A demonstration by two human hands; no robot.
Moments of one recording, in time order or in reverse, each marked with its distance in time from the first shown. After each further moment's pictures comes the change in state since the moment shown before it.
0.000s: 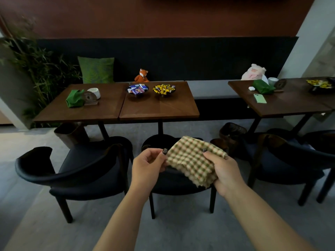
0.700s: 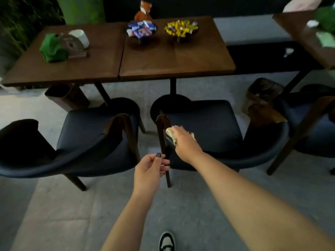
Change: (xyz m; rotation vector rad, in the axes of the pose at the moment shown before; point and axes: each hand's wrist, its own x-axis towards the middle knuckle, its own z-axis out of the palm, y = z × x) left_hand 0.133 -0.176 -0.064 0.114 0.113 -0.432; right_hand 0.238 0.200 0.146 -1.361 -0.395 -0.440
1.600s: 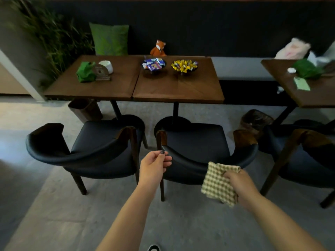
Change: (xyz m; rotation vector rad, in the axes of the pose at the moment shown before) left_hand -0.098 0.063 0.023 -0.054 0.059 0.092; right_hand -0.190 0.053 -0.152 0.751 0.083 0.638
